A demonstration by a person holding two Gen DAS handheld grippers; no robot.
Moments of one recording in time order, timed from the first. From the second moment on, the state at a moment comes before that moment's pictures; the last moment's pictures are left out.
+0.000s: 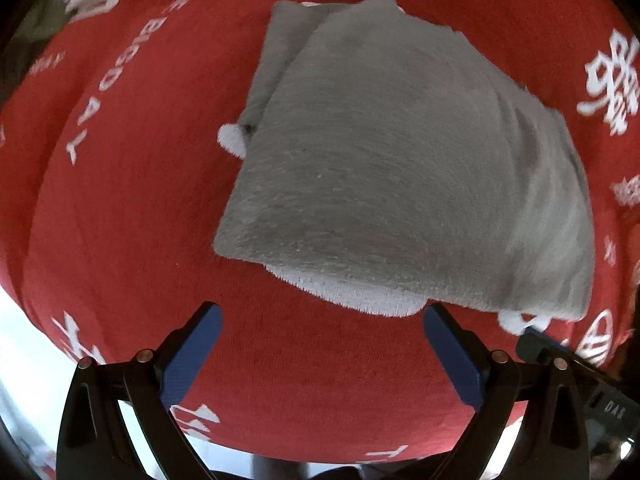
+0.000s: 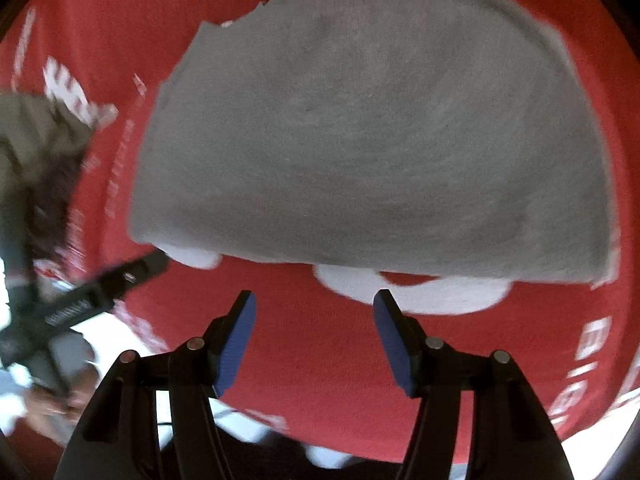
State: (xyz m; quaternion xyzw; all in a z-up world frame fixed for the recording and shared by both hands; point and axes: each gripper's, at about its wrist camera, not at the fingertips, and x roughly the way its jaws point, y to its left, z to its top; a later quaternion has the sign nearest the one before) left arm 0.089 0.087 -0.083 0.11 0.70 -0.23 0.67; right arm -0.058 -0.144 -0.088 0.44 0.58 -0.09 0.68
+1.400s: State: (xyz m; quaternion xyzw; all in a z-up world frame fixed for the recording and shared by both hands) left arm 0.146 0.048 -0.108 -0.16 0.67 -0.25 0.68; right arm -0.003 -0.155 -0.110 0.64 0.41 0.03 0.65
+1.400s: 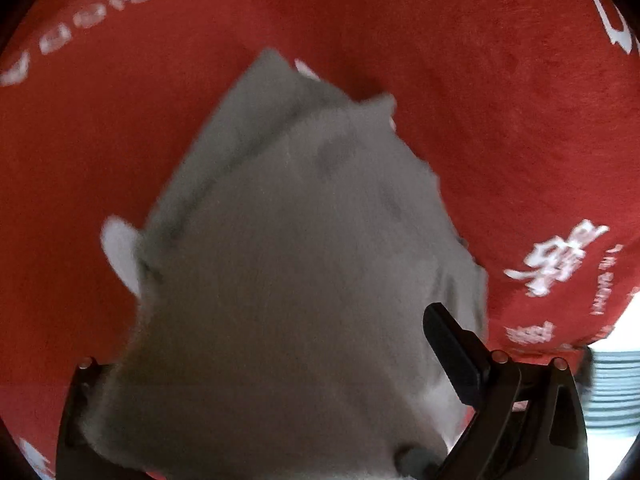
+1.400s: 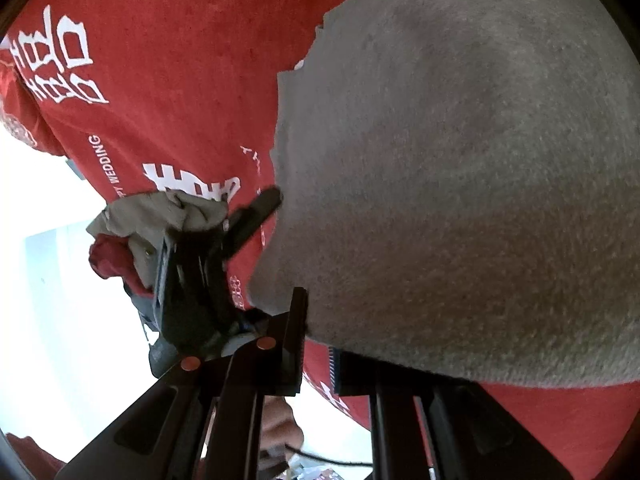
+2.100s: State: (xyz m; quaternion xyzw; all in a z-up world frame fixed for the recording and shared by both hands) left arm 0.076 -0.022 -0.062 0.30 0.42 -0.30 0.80; right arm 0.081 -0.230 -0.026 0.44 0.54 0.05 0.71
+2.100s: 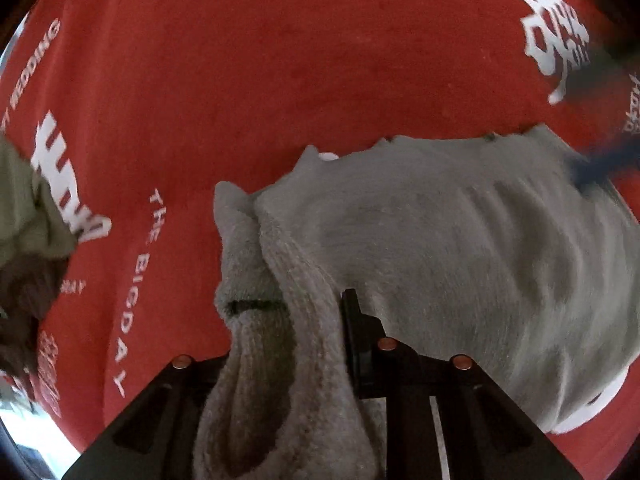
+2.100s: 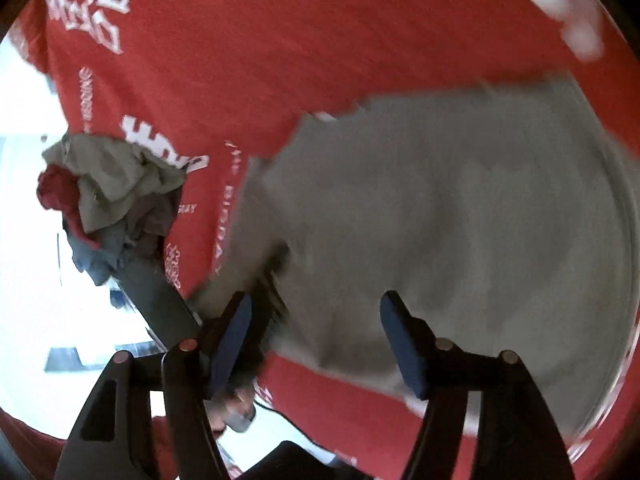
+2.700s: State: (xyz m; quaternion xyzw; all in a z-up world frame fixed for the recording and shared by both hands) left arm 0.070 -0.021 -0.062 0.32 0.40 -0.32 0.80; right arm 0.288 -0.120 -0.119 0.24 0.77 0.15 0.57
